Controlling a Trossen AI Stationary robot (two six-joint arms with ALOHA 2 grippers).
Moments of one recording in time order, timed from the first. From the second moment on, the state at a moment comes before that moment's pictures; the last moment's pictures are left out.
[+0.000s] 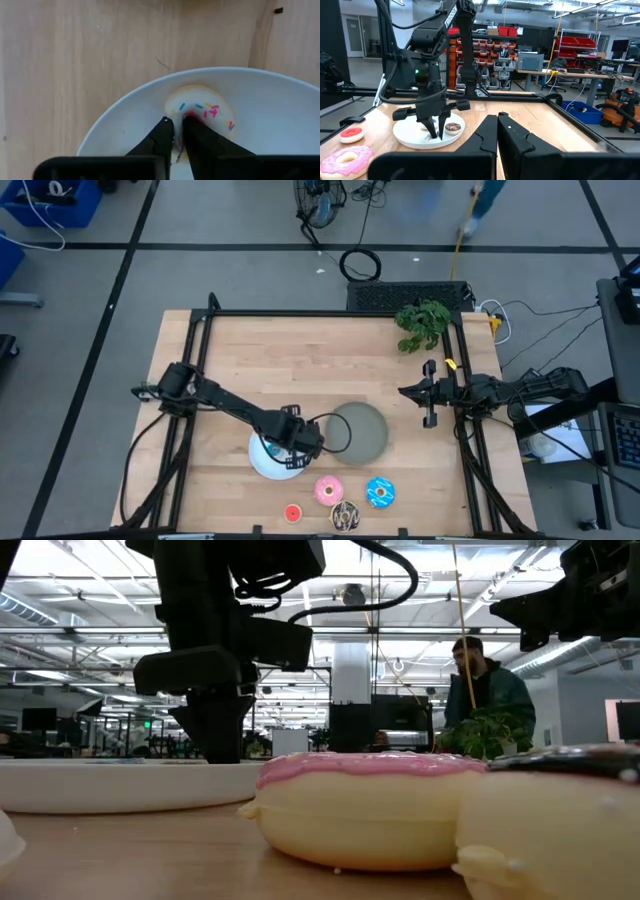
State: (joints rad) left arm -0.31 1.98 1.32 -0.73 -0.20 -0.39; right arm 0.15 0.22 0.01 0.31 0.21 -0.07
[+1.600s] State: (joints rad) left arm -0.66 1.86 1.89 -1.53 -0.53 -0.79; right arm 0.15 0.22 0.01 0.30 0.21 -0.08
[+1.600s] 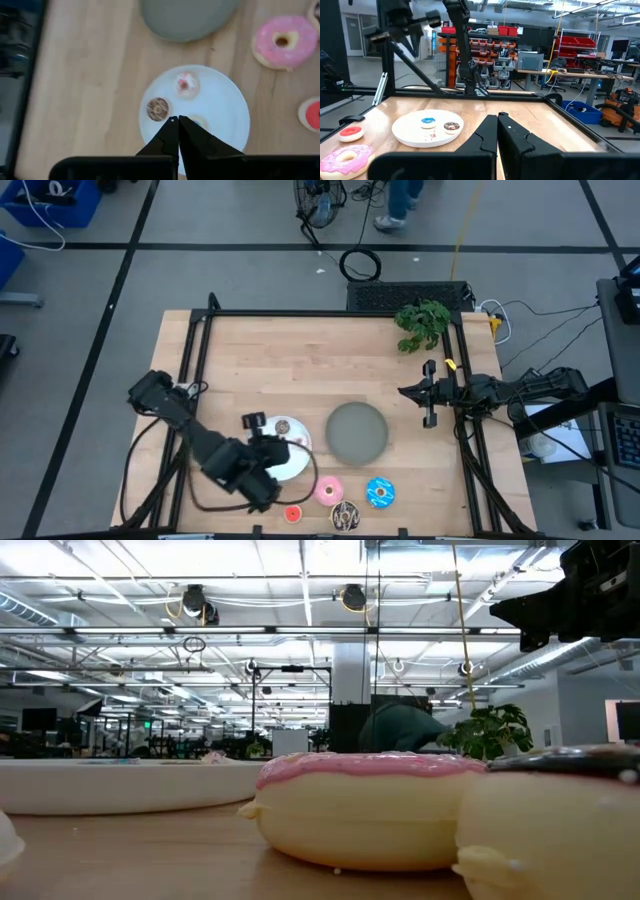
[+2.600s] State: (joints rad) left arm -0.50 1.86 1.28 -0.74 -0.48 -0.54; right arm 0.15 0.22 0.01 0.31 0.21 -0.09
